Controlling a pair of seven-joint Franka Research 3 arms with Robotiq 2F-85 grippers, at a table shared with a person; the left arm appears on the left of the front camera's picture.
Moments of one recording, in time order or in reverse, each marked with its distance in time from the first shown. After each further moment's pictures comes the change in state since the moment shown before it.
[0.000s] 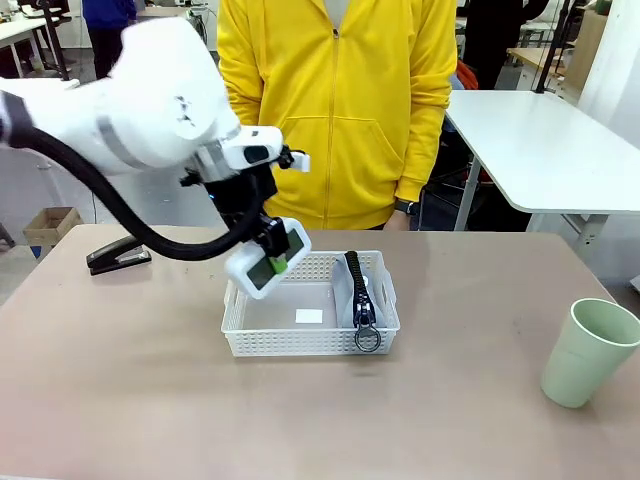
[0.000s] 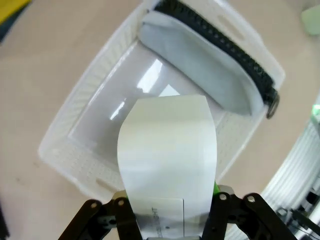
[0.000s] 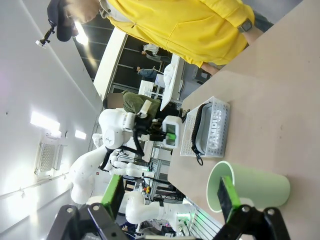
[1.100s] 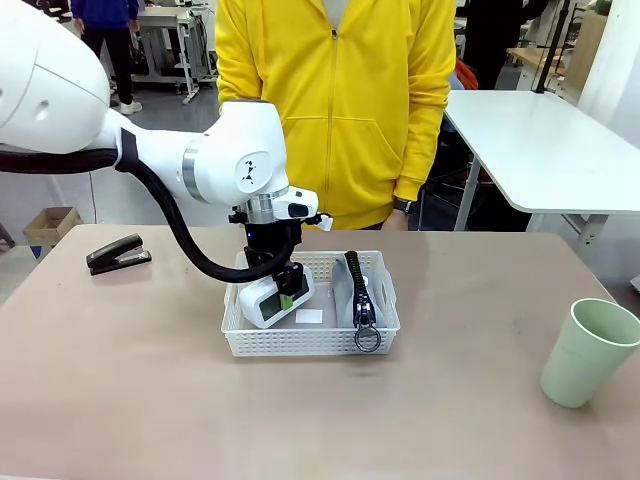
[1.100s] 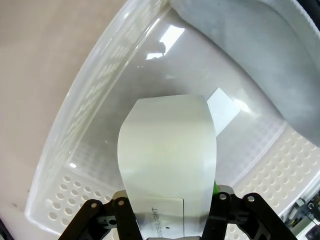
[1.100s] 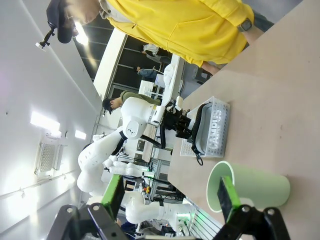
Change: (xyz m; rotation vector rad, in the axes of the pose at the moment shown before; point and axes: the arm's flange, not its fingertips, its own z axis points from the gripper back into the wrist) left arm 0.032 0.034 -0.093 0.063 0.240 0.004; right arm 0.000 0.000 0.000 0.000 0.000 0.000
